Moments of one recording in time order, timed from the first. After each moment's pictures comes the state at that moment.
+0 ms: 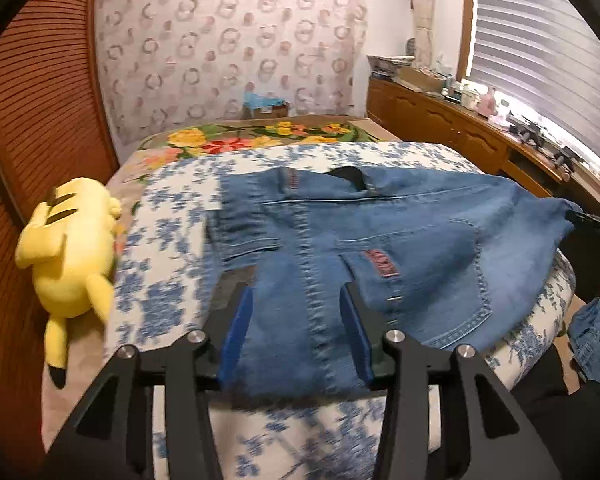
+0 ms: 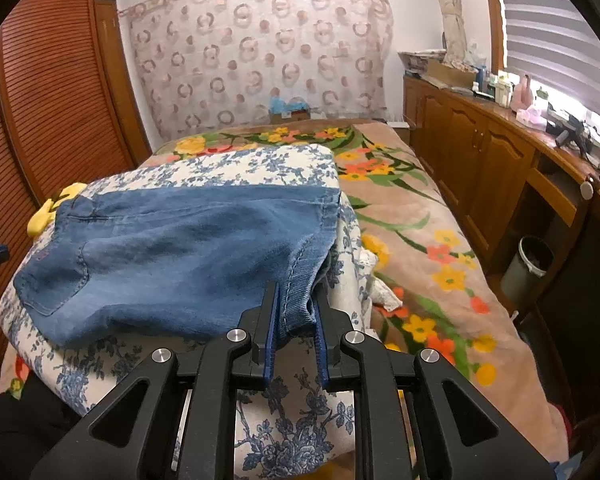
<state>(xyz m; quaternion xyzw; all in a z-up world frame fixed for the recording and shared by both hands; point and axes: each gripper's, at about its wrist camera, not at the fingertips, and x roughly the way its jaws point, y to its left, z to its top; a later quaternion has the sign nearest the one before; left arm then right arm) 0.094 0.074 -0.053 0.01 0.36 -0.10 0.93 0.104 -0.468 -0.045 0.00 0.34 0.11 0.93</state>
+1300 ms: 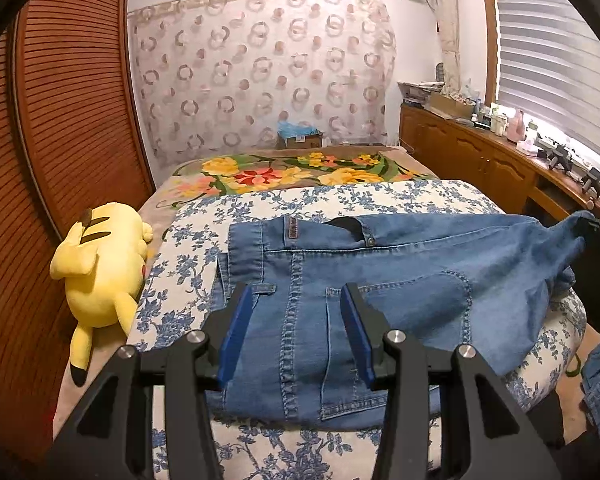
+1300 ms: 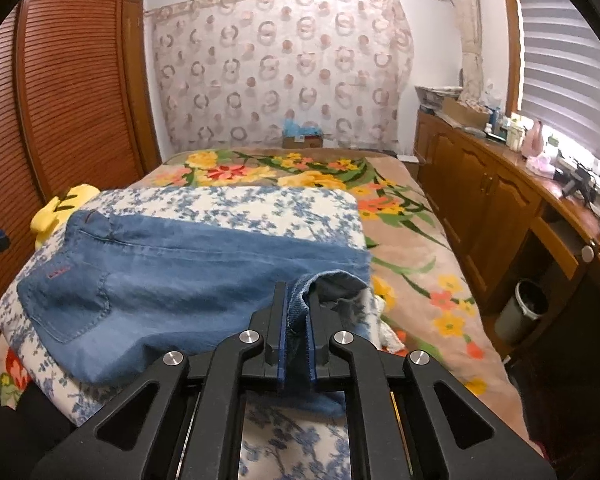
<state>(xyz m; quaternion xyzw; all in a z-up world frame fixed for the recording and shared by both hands) 0.081 0.038 -0.012 0.01 0.31 -0.02 0.95 0.116 -0.418 -0.003 -0.04 0.31 0.13 0.94</state>
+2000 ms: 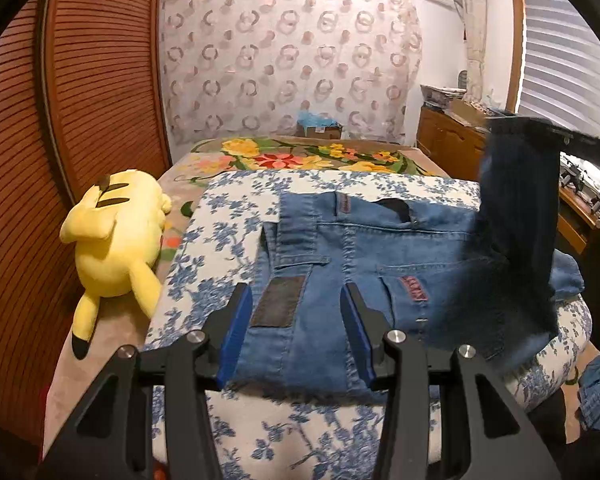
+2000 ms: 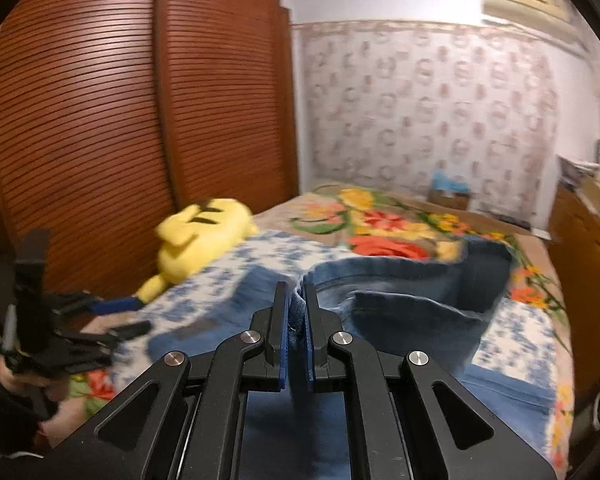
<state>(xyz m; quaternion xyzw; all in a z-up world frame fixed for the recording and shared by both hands) 0.068 0.096 -0.036 -0.04 0.32 0.01 0.95 0.121 -0.166 0.058 -0.08 0.24 0.37 0.89</state>
